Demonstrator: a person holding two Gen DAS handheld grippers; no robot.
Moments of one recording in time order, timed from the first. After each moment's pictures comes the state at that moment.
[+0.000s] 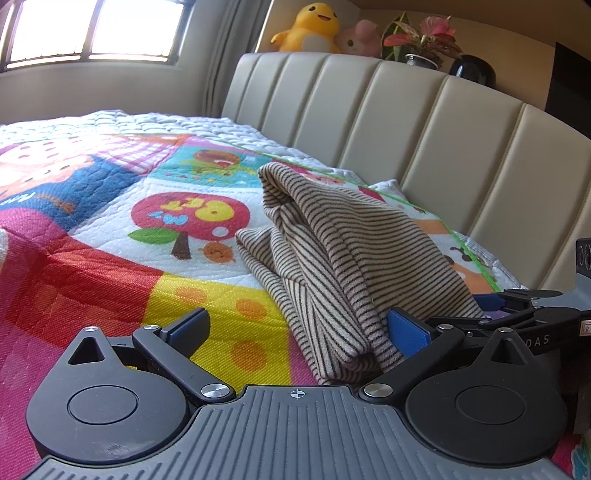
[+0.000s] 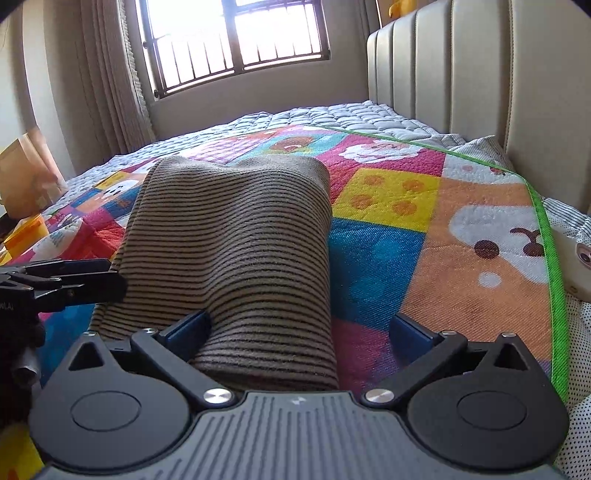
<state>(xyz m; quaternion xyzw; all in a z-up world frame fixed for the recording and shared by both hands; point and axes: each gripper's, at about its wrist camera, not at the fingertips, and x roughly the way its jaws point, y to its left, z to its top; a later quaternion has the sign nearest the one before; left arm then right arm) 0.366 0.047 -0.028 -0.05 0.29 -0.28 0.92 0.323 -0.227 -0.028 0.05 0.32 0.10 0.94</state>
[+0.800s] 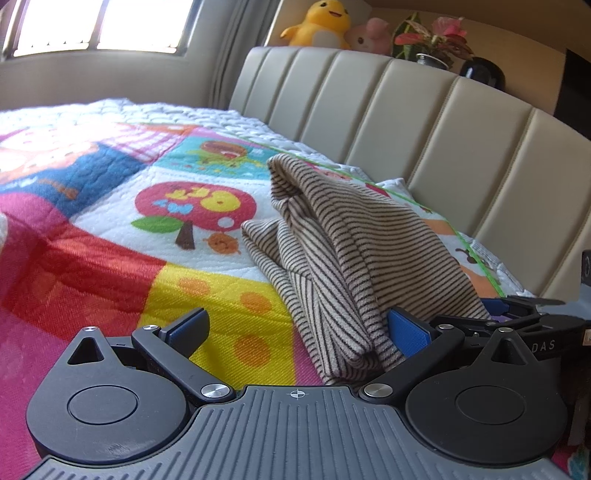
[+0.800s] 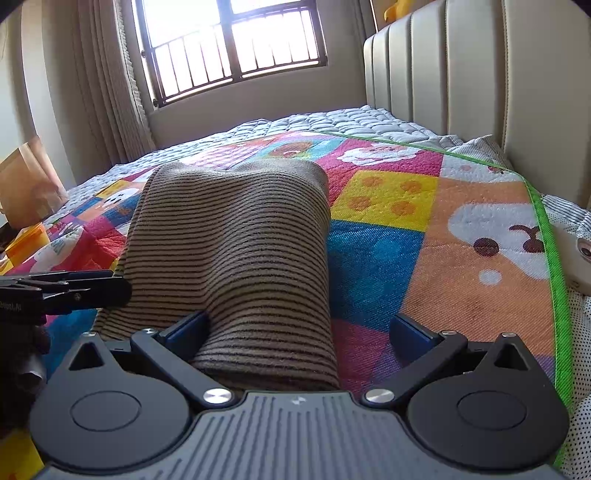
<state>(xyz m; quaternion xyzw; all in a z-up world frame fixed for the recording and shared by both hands) 0.374 0.052 -0.037 -0.08 0.31 -0.27 0.91 0.321 -0.229 -0.030 0.07 0.31 0.10 0.94</state>
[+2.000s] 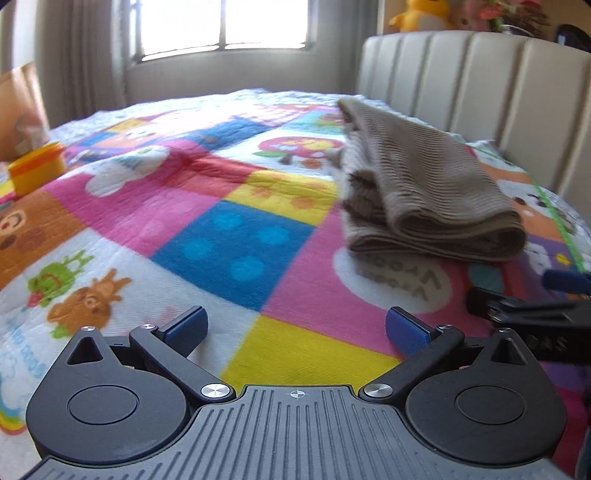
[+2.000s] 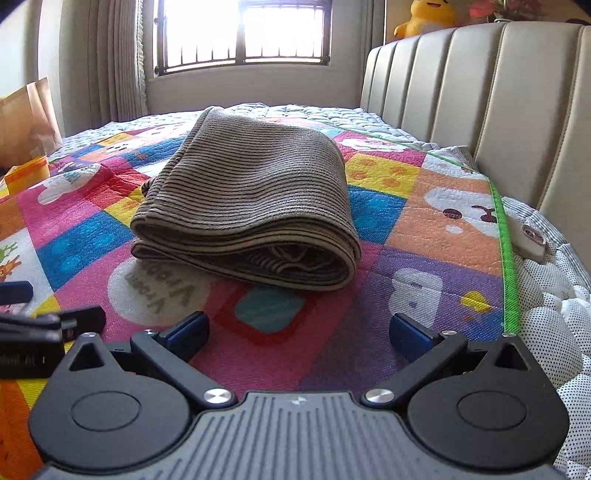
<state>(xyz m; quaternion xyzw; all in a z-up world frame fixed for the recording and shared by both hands) 0.214 -0.014 -0.034 0.00 0.32 -0.02 0.95 0.233 -0.195 -0.035 -0.02 0.31 0.06 0.95</state>
